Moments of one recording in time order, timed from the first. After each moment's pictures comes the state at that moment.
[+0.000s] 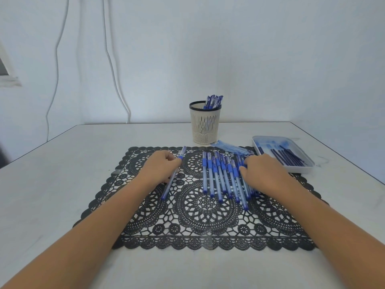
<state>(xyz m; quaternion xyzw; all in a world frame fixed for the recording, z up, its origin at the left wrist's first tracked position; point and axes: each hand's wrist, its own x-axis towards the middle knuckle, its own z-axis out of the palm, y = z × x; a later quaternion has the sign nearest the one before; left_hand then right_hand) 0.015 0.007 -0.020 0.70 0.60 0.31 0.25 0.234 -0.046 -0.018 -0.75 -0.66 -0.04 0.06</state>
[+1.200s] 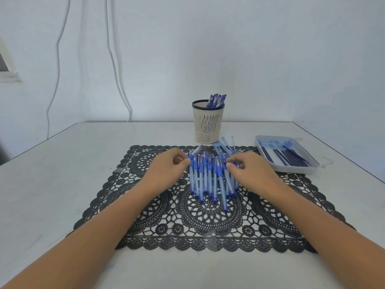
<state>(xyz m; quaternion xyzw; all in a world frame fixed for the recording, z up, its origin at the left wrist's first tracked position) 0.015 -0.006 -0.026 0.76 0.52 0.33 0.21 0.217 -0.049 -0.023 -0.65 -0.69 0.09 0.30</state>
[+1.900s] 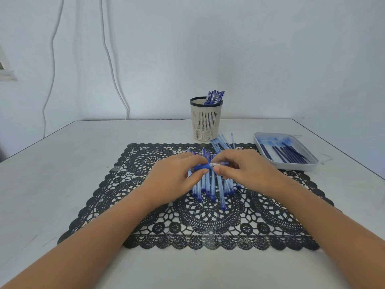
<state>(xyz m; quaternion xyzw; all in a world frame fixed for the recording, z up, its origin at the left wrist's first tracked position) 0.021 -0.025 -0.029 0.89 0.34 0.29 -0.02 0.217 -0.059 -0.010 -0.52 -0.79 0.16 0.29</state>
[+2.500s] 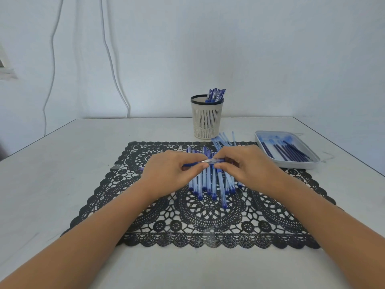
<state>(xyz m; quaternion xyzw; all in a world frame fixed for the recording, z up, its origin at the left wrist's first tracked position) 0.018 -0.024 -0.022 0.87 0.39 0.32 0.01 0.217 -0.059 -0.011 -0.48 -0.82 0.04 0.31</state>
